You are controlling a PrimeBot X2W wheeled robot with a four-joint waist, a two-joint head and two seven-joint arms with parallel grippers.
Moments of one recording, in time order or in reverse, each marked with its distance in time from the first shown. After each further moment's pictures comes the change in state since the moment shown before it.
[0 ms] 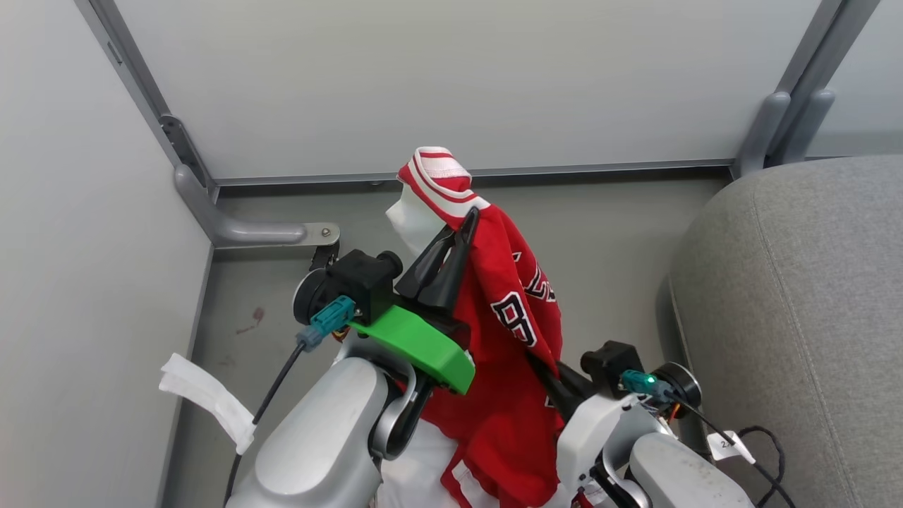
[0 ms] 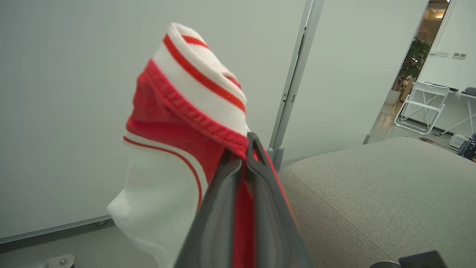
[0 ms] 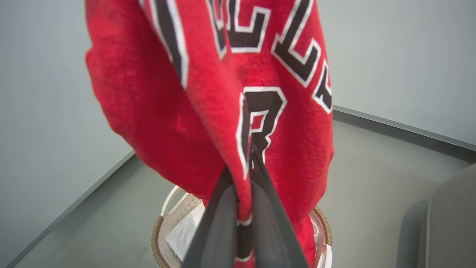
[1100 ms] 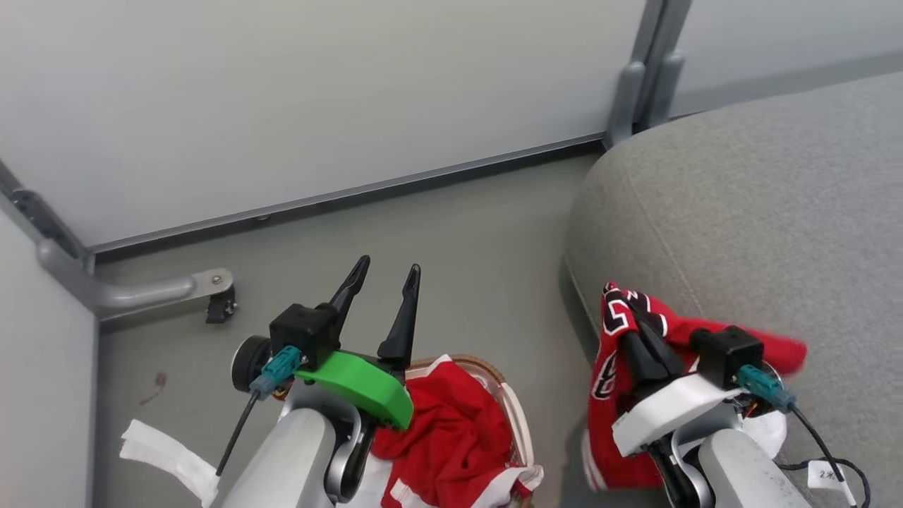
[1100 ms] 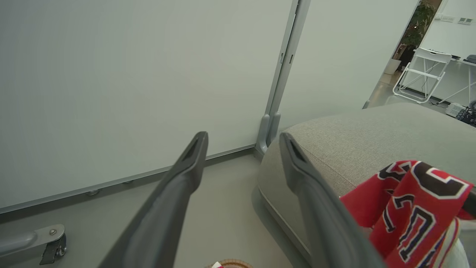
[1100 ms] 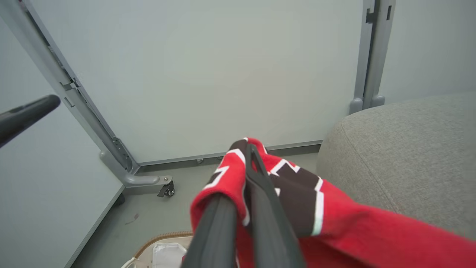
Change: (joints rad) left arm 0.150 -0.001 0.206 0.077 0.143 -0.016 -0.002; right arm 0.199 -0.001 -0.350 -0.371 -0.011 0.000 0.000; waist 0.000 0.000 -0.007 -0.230
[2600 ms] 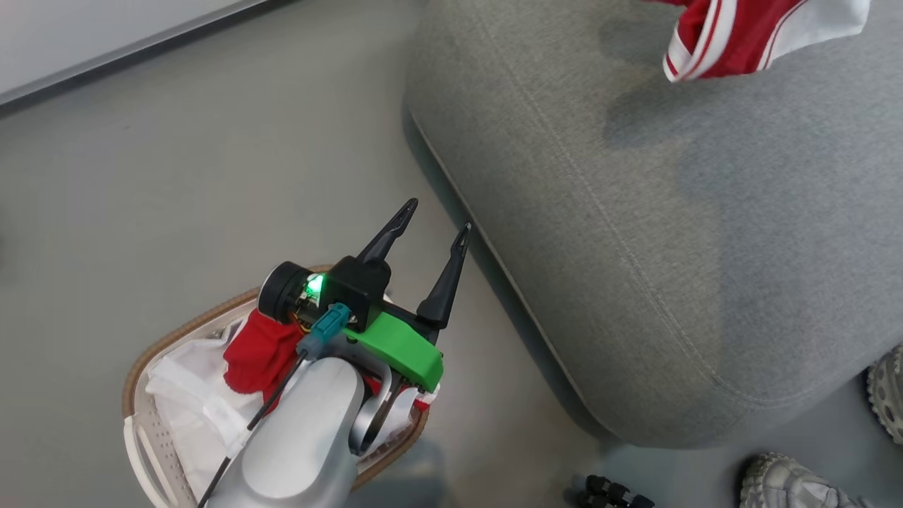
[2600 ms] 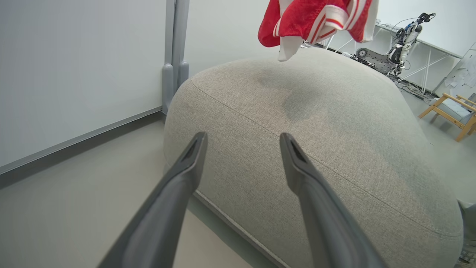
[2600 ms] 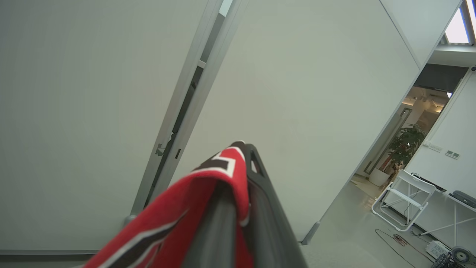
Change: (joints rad) left arm -0.128 0.007 -0.098 -0.026 0.118 -0.024 0.000; right arm -0.919 -0.349 -0.183 0.213 -0.199 0.000 -0.001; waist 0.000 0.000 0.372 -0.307
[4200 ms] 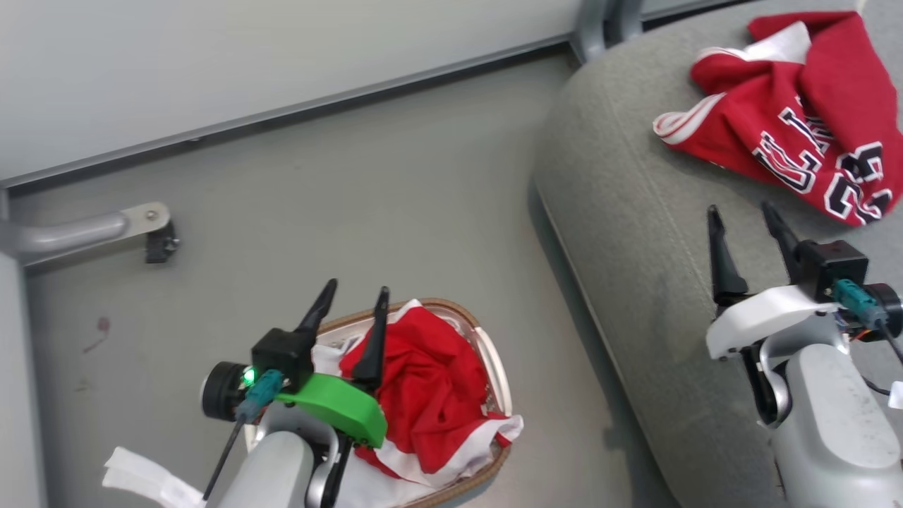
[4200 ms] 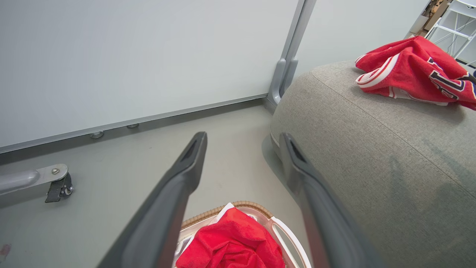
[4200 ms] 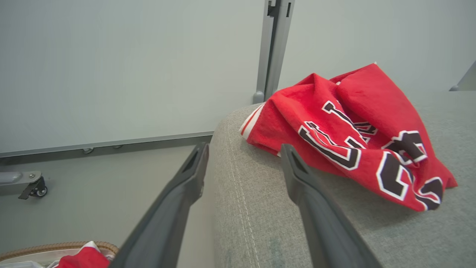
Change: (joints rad) left arm 0.200 -0.006 0.194 0.029 0.010 0.027 0.000; right arm 0.724 0.288 -0.116 -0.079 -0.017 0.000 0.000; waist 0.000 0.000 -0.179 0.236
